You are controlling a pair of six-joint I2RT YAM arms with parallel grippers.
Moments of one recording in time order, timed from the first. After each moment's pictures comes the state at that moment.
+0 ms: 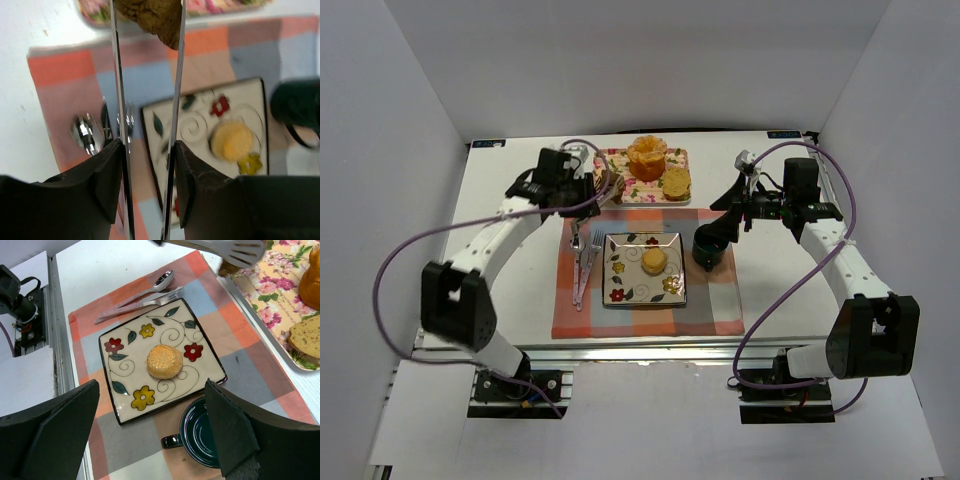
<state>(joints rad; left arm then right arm) -0.32 1.65 1.39 -0.56 0.13 -0.27 0.10 1.36 1.06 -0.33 -1.17 -0.35</state>
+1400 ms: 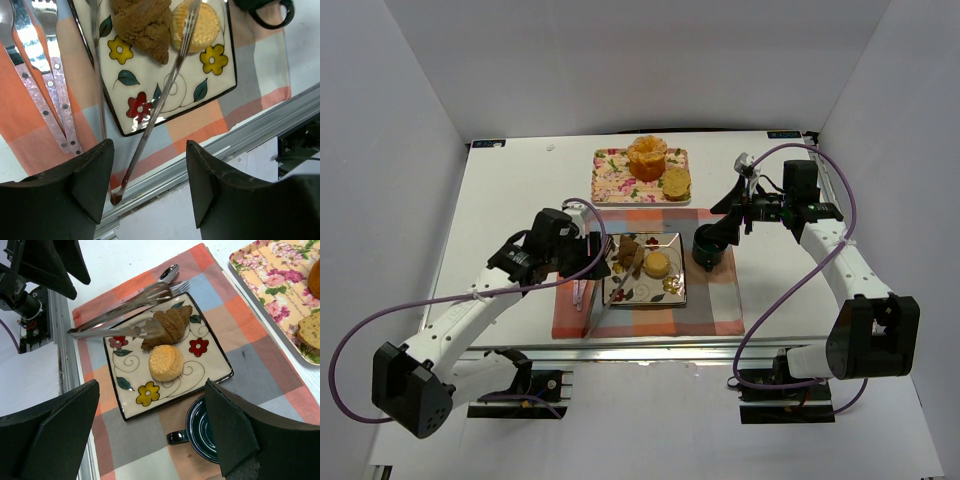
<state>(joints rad) -0.53 1.09 0.87 -0.59 0.19 -0.42 0.10 1.36 1.06 -0.38 -1.17 -0.37</state>
